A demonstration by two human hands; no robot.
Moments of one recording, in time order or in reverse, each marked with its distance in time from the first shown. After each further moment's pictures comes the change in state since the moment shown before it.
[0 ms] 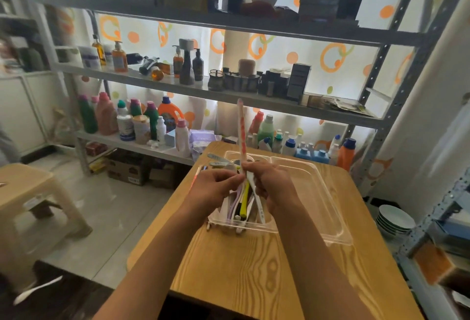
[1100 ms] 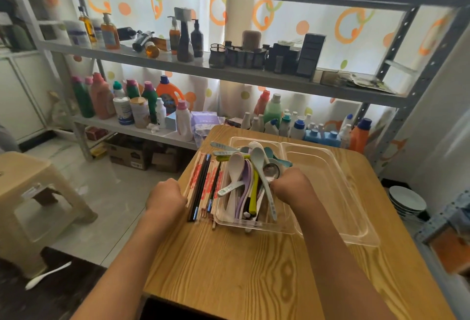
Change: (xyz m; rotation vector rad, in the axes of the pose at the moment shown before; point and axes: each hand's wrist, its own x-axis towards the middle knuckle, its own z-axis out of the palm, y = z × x) left_hand 0.058 -0.114 -0.069 0.942 0.281 -0.382; right_hand 0.087 0.053 -0.019 -0.912 0.161 0.104
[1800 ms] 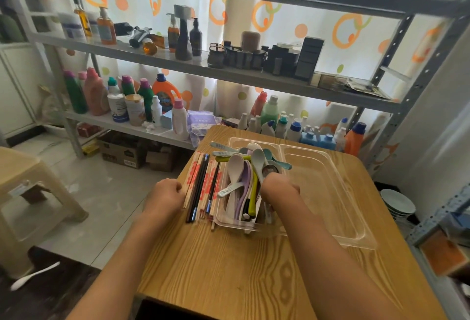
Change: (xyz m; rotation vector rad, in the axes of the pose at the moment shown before) left_hand 0.010 -0.010 0.008 -0.206 -0.035 0.106; right_hand 0.005 -0.024 0.020 -0.544 -0.132 0.008
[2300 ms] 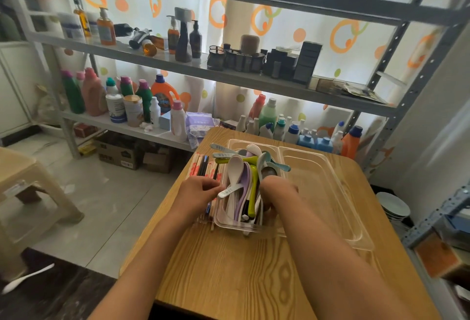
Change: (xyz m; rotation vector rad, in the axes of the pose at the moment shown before) left_hand -0.023 0.048 0.011 -0.495 -0.131 0.212; right_hand 0.002 -0.005 -0.009 -0.151 -0.151 0.002
